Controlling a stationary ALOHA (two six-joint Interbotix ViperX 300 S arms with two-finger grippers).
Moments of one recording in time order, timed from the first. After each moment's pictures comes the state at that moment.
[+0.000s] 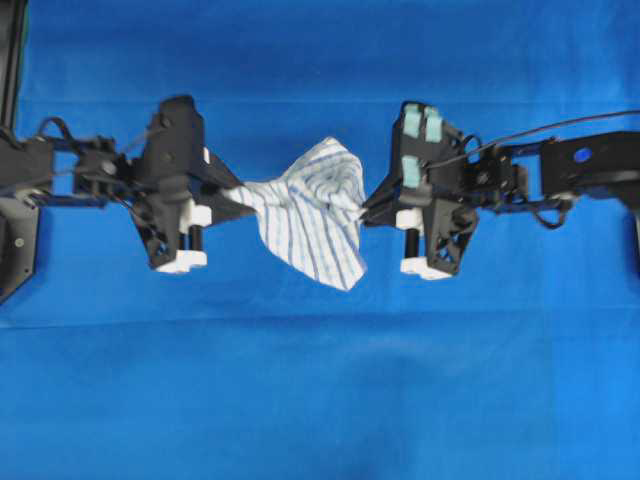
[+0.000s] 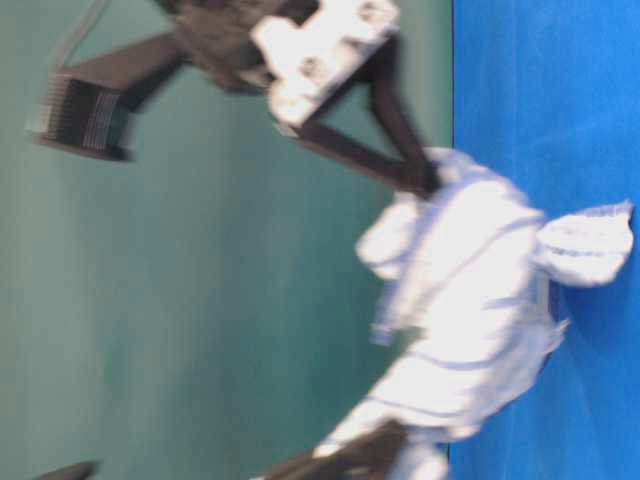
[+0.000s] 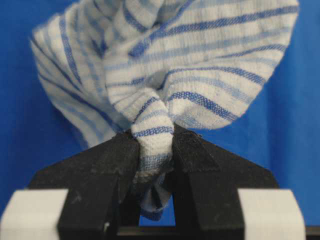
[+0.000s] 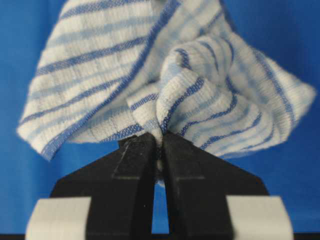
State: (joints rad) left arm 0.06 -0.36 0.88 -0.03 0.00 -0.02; right arm -0.04 -0.14 0.63 0.02 0.20 0.09
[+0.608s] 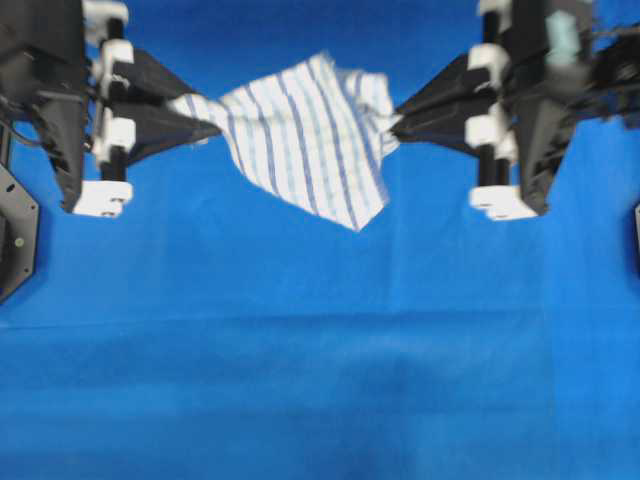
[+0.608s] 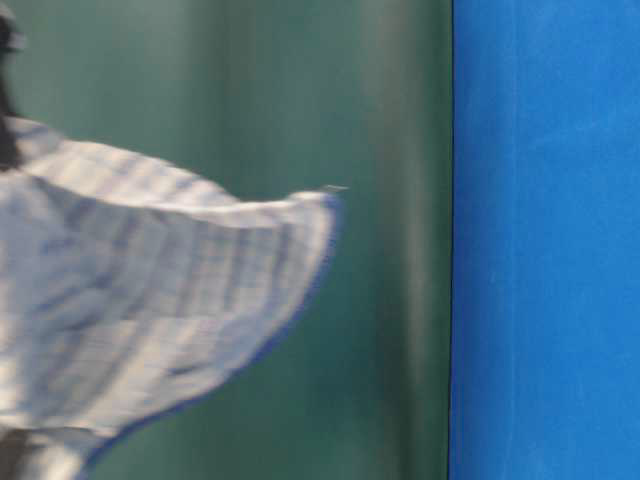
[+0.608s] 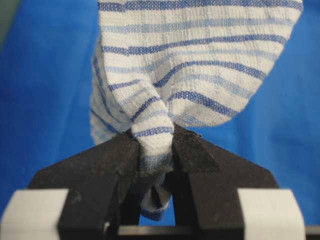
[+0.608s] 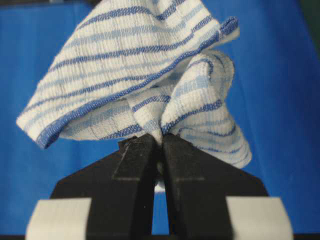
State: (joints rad) left arm 0.10 -0.62 0.57 -0.03 0.34 0.00; right arm -0.06 -0.41 0.32 -0.05 0.56 0.09
